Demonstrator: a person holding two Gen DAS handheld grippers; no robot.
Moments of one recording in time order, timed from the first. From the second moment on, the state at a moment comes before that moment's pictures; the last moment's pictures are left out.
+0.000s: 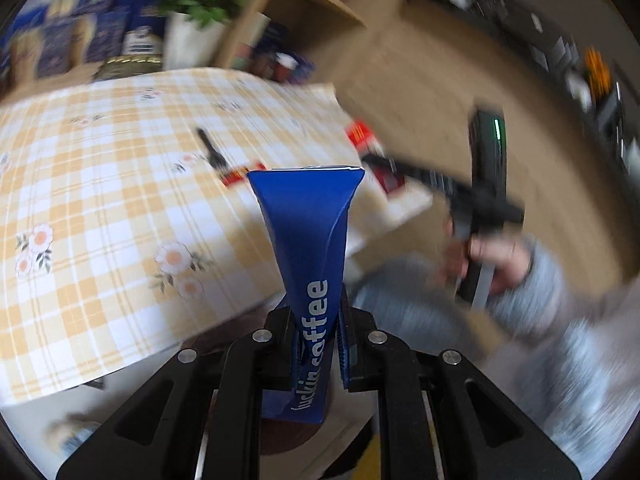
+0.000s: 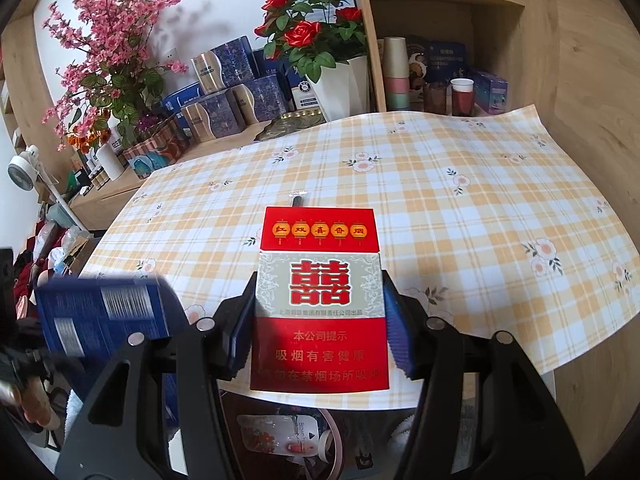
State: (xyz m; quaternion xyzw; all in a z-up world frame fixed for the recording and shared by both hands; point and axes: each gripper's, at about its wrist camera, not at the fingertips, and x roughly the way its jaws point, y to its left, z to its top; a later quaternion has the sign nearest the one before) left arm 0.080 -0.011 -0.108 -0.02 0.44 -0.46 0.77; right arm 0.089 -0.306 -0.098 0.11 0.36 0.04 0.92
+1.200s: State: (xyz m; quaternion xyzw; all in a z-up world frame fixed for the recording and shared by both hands) left arm 0.083 -0.095 -0.297 0.25 0.57 -0.39 0.68; right arm 0.070 -0.329 -0.132 0.13 0.40 0.02 0.91
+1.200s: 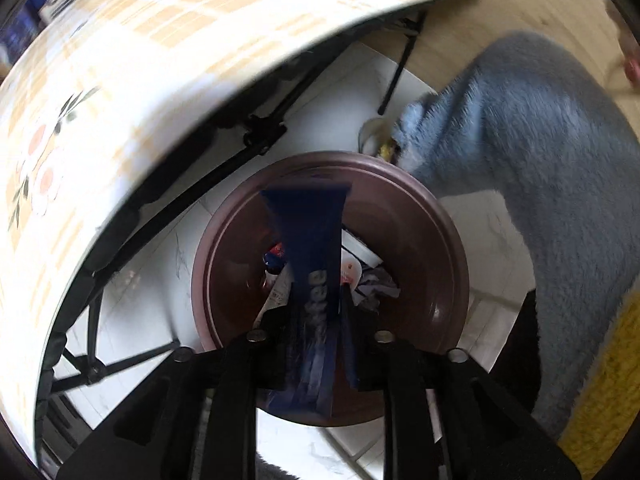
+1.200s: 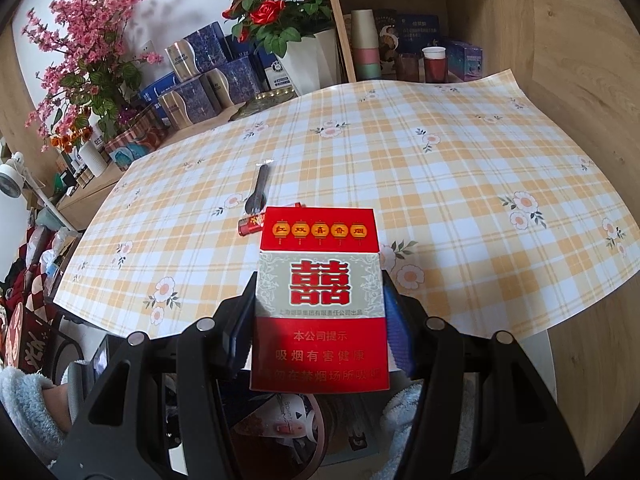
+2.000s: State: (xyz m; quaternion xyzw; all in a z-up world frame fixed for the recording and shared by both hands) left arm 0.053 -0.009 -0.189 0.10 0.43 -0.23 0.86; right arm 0.027 -0.210 -0.194 0.02 0.43 0.16 0.89
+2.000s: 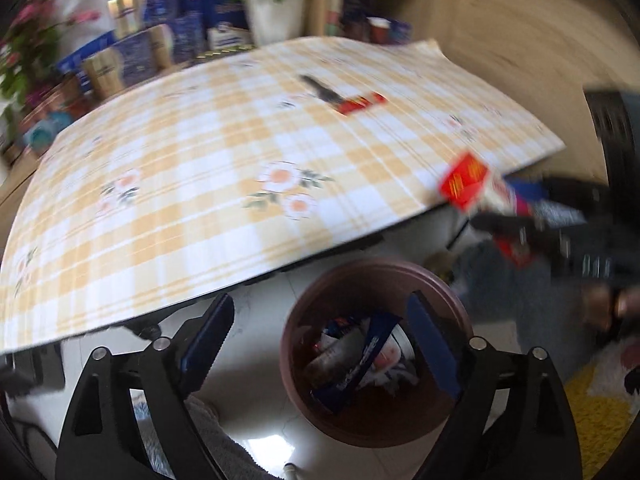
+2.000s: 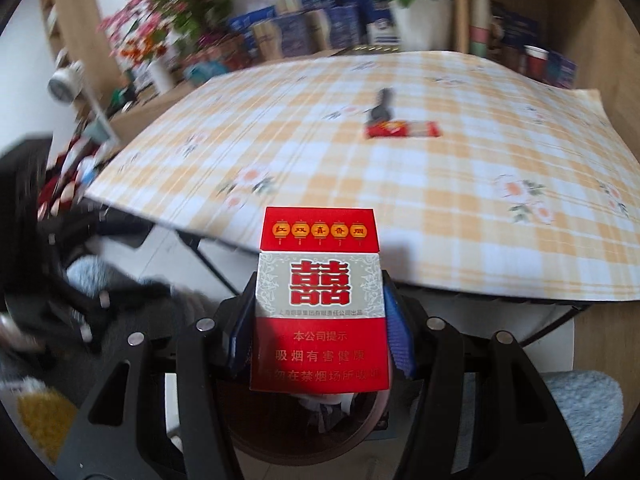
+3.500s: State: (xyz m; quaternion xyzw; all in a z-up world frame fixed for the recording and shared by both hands) left arm 0.057 0.023 -0.197 0.04 0.43 -0.15 0.89; right arm 0.032 -0.172 -0.252 -0.06 0.51 0.19 0.84
